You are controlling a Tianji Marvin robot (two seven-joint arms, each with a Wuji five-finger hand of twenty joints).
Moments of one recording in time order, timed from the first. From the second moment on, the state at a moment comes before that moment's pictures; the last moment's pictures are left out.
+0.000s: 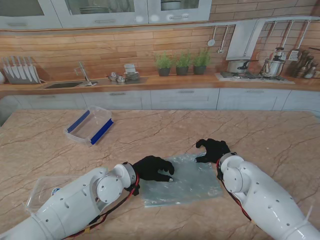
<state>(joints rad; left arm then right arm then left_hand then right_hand) 1.13 -1.14 -0.63 -1.22 0.48 -0.24 -0.07 -1.25 -1.08 0.98 -1.17 -0.75 0.09 0.00 0.75 -0.29 0.37 -0.10 0.57 0.09 0.66 0.50 0.71 0.25 0.40 0.46 0.47 0.25 0.60 0.63 0.16 0.35 1.12 0.65 0.49 -0.59 0.73 -0.10 0.38 -0.08 0.60 0.57 0.39 0.20 0.50 0.31 0.37 0.10 0.30 0.45 0.13 0.26 0.48 0.75</state>
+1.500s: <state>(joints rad) 1.23 -1.19 -0.79 -1.26 -0.03 -0.02 -0.17 -1.43 -1.12 1.19 -1.52 -0.07 0.29 0.19 0.77 -0.17 0.04 -0.06 0.48 0.24 0.39 0.33 0.52 0.31 0.31 0.37 0.36 0.27 0.52 0.58 0.00 0.28 1.12 0.66 0.78 -0.59 0.85 -0.11 0.57 -0.27 1.06 0.87 0.83 0.32 0.75 0.37 0.97 0.24 0.92 0.64 0.73 0.30 1.41 0.72</state>
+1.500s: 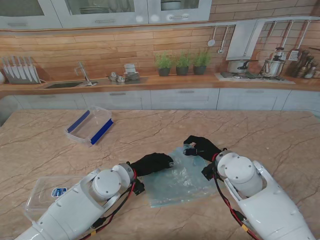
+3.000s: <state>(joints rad) 1.28 -1.19 -0.85 -1.31 -0.10 0.04 -0.22 -1.43 -1.10 1.13 -1.56 0.07 0.26 0.40 0.71 -0.36 0.21 -0.04 0.61 0.32 0.25 0.28 0.64 0.35 0.31 0.37 0.44 0.36 0.52 0.58 0.06 0.26 1.02 0.60 0.52 -0.51 0.60 -0.05 0.20 -0.06 0.49 0.50 0.29 0.28 0.39 0.23 0.43 0.36 0.29 0.33 0.27 0.39 0.70 0.52</state>
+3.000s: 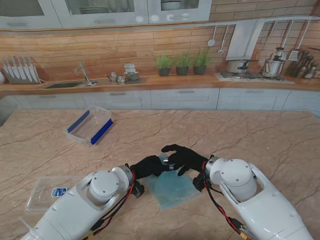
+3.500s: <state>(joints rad) 1.28 -1.20 -0.84 -1.34 -0.11 0.13 -0.17 -1.50 -1.10 1.18 -1.61 0.07 0.23 0.38 0.82 -0.37 0.73 -0.04 0.60 0.29 0.47 0.32 0.73 0.35 0.41 0.39 0.55 0.37 0.65 0.58 0.15 0.27 1.19 0.60 0.52 -0.51 0.59 -0.05 0.20 -0.06 0.50 0.48 0.28 0.28 0.39 0.22 0.43 0.36 0.29 0.33 0.28 0.39 0.68 0.56</state>
